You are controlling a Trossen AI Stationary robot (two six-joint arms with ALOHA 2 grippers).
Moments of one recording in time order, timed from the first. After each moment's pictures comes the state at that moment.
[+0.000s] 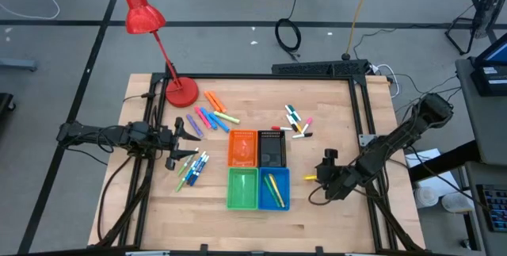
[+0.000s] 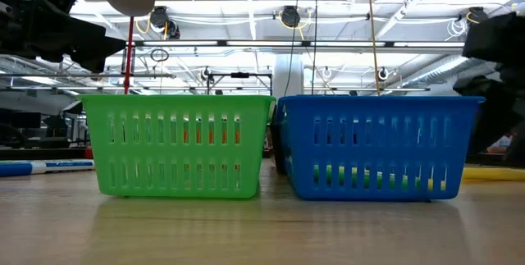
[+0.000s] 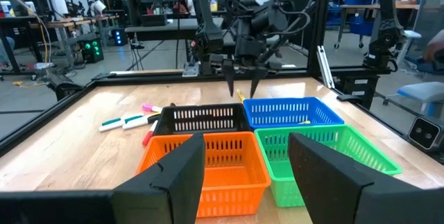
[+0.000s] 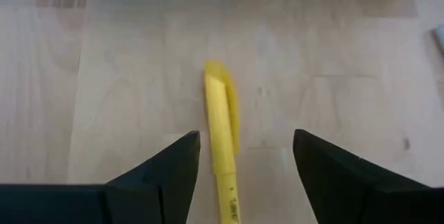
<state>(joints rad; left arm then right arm) -0.10 0.10 0.02 0.06 0.02 0.02 0.69 1.25 0.44 -0.33 0.47 0.61</state>
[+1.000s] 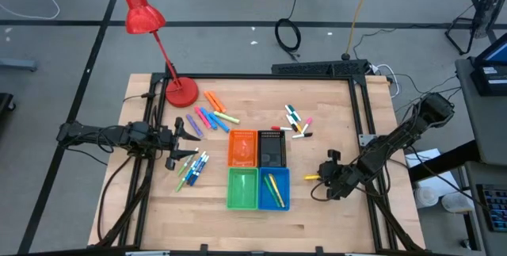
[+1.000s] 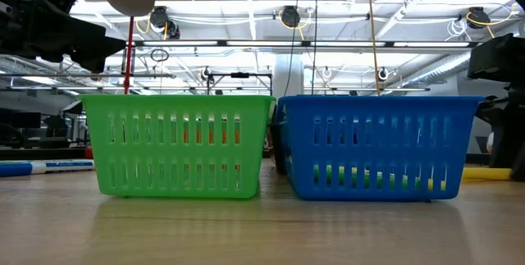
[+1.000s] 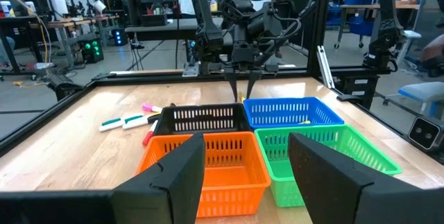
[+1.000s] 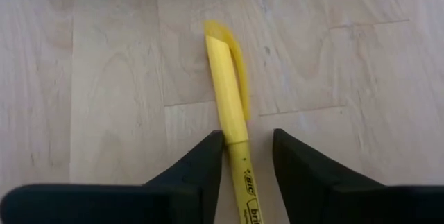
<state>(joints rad) -0.10 0.10 0.02 0.06 0.02 0.02 0.70 1.25 0.36 -0.28 0.37 0.76</state>
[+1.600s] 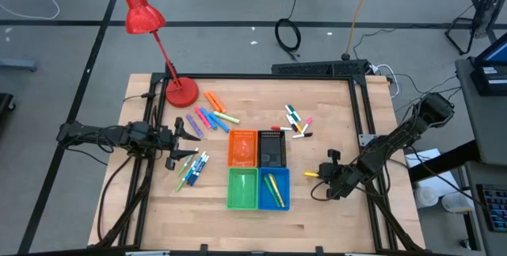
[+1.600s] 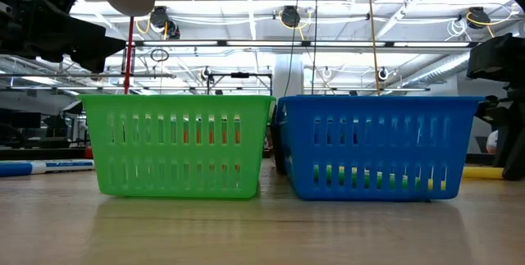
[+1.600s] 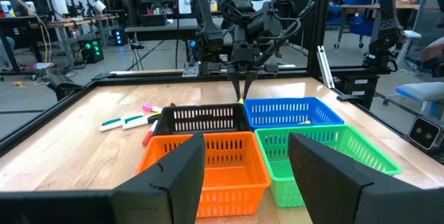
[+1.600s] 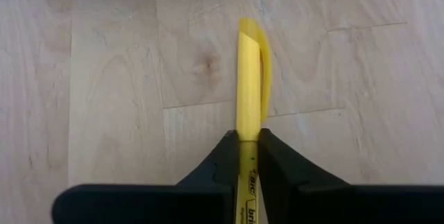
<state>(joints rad) -0.10 0.10 0.02 0.06 0.02 0.02 0.70 1.25 0.36 -0.27 0.37 0.76</state>
